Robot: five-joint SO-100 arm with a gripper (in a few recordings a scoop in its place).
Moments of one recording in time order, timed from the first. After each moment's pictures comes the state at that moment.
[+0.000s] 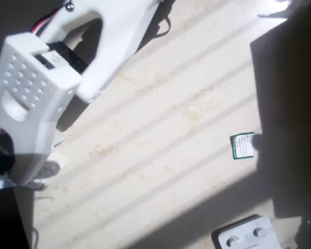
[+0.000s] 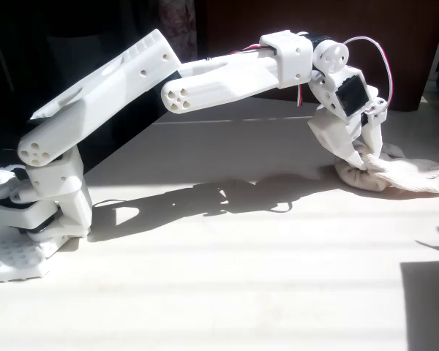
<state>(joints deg) -33.0 29.4 19.0 66.4 -4.6</state>
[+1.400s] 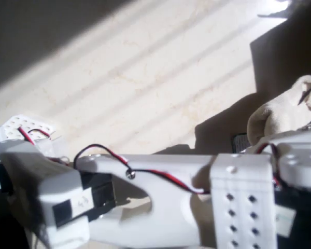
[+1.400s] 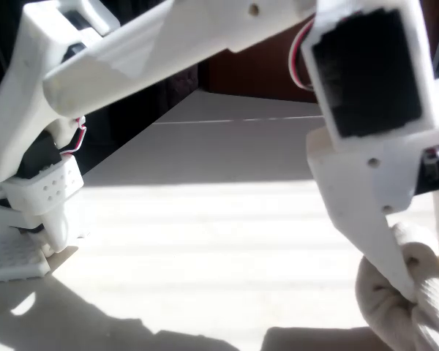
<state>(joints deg) 9.0 46.8 19.1 95.6 -18.1</state>
